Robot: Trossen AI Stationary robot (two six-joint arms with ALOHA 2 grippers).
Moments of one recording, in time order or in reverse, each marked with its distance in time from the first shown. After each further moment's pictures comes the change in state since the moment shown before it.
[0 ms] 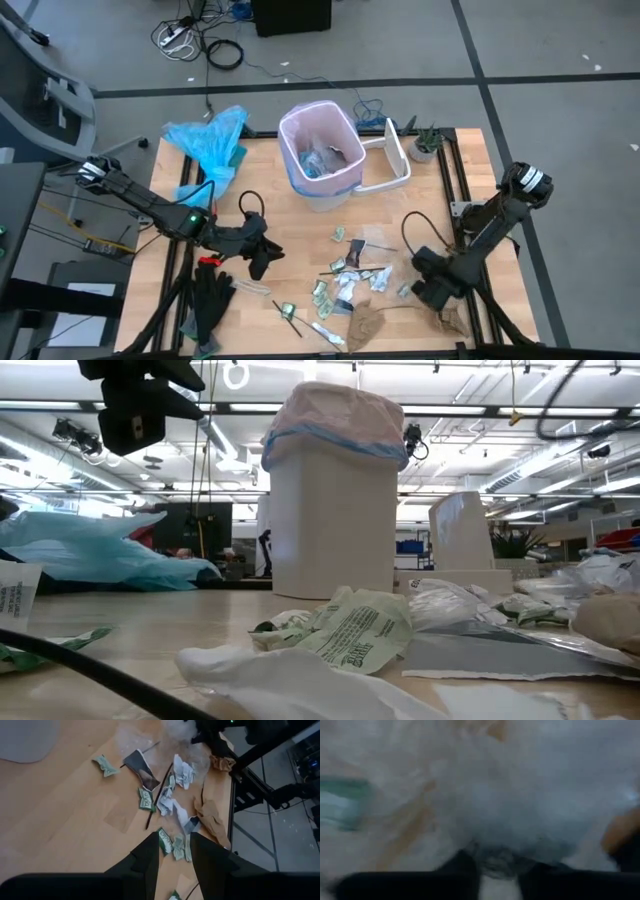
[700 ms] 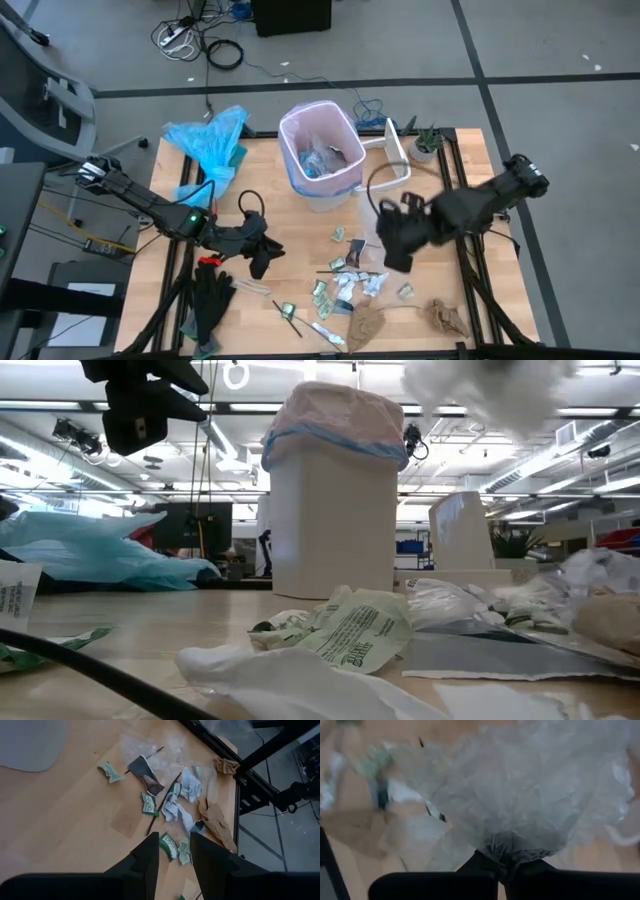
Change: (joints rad) left arm 0.002 0.000 0.000 -0.003 -0.030 0.027; right arm -0.441 0.000 0.851 -0.477 0.238 -0.953
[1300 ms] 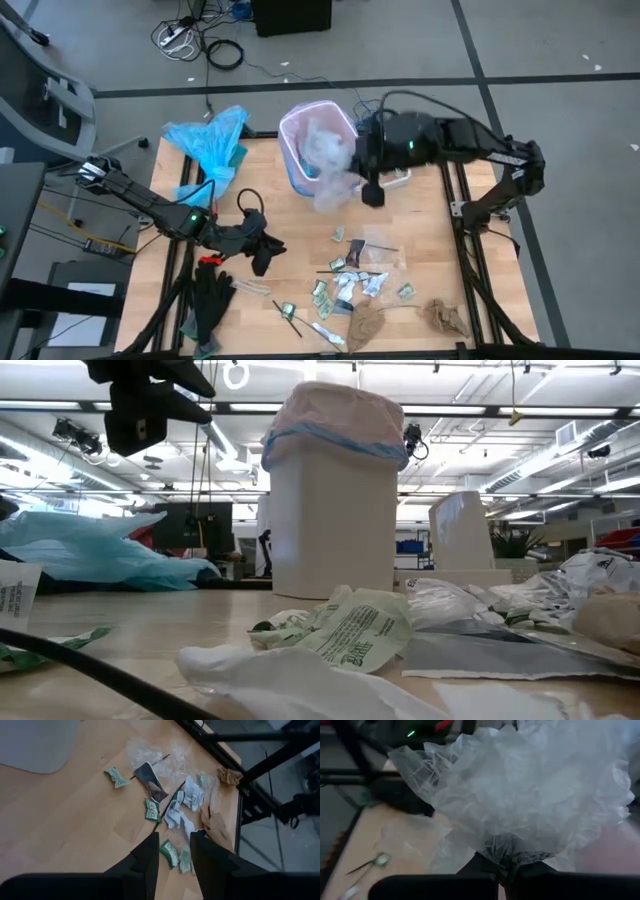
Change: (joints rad) left arm 0.004 0.000 0.000 0.006 -0.037 -0.050; right arm -0.436 0.002 0.294 0.514 -0.204 -0.765
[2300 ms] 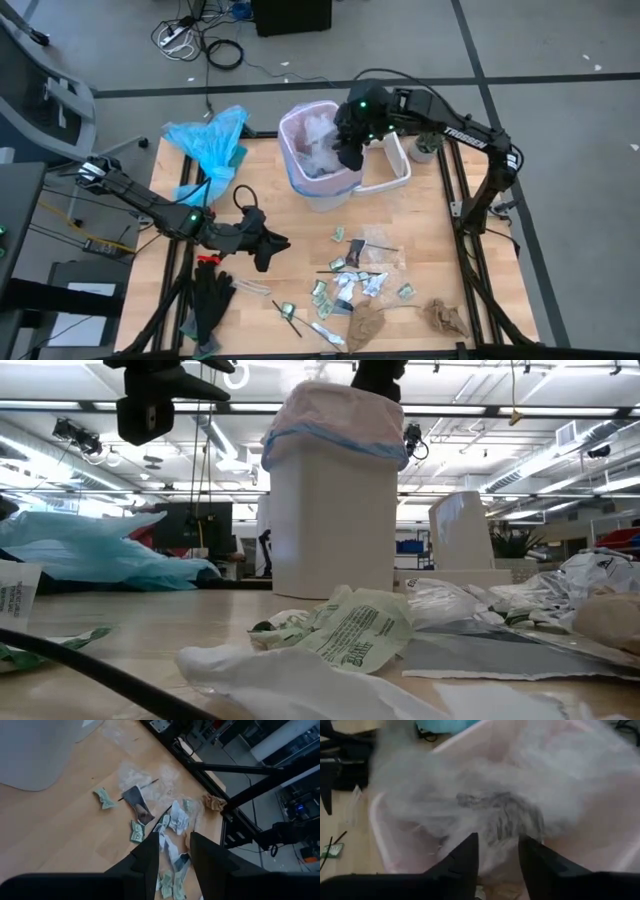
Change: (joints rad) left arm -0.001 0.000 0.000 0.104 -0.064 -0.031; right arm -0.327 0.170 0.031 -0.156 -0.189 0.046
